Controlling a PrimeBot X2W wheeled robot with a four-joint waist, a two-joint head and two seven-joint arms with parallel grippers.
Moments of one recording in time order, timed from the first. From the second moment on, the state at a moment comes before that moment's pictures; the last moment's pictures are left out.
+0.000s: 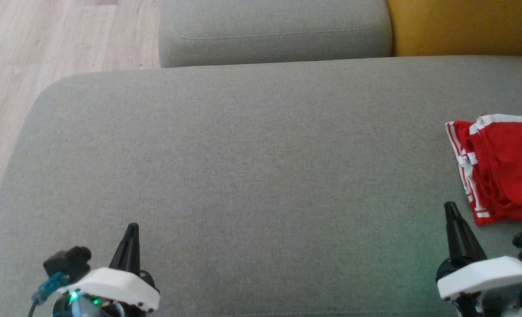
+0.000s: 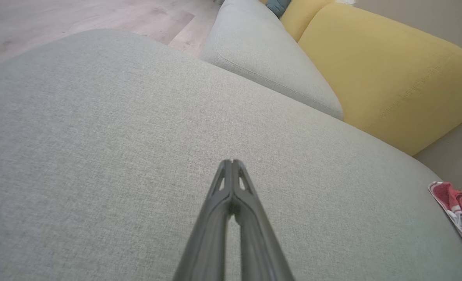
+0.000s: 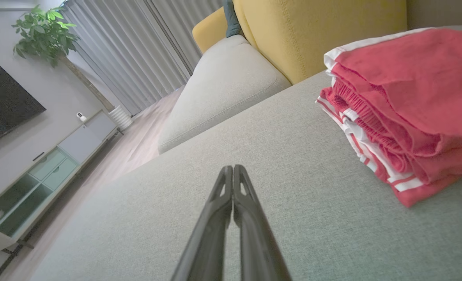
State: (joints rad) left arm 0.05 0.14 -0.21 0.24 -0.59 0.06 -0.14; right arm 0.13 -0.04 -0.06 0.03 0.55 0.13 0.09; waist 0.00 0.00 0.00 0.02
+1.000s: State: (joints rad) left arm 0.02 0.11 -0.12 0.25 -0.92 0.00 -0.06; right arm 0.08 -0.05 -0.07 0.11 0.89 0.13 0.09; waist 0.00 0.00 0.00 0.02
